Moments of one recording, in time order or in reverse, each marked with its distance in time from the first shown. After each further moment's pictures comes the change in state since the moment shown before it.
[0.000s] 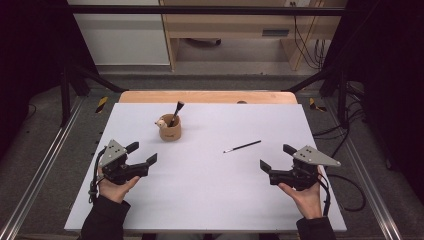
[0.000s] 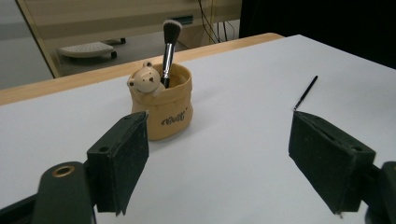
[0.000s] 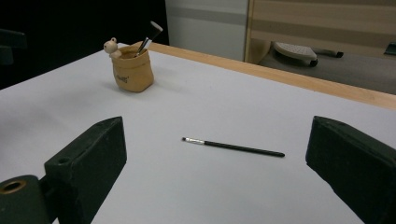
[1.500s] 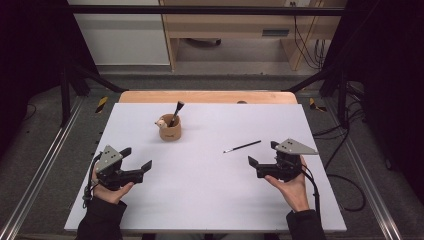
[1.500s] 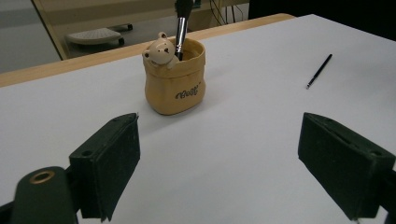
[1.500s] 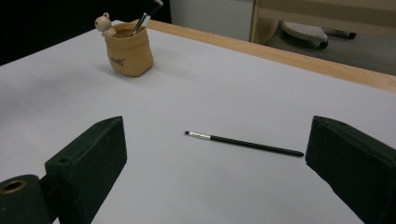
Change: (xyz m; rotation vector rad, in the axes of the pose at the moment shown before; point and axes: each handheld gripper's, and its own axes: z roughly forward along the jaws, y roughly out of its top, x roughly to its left) left arm 0.006 -0.013 -0.009 0.050 0.035 0.013; right arm 0.004 0.001 0.044 0.091 0.013 -0.014
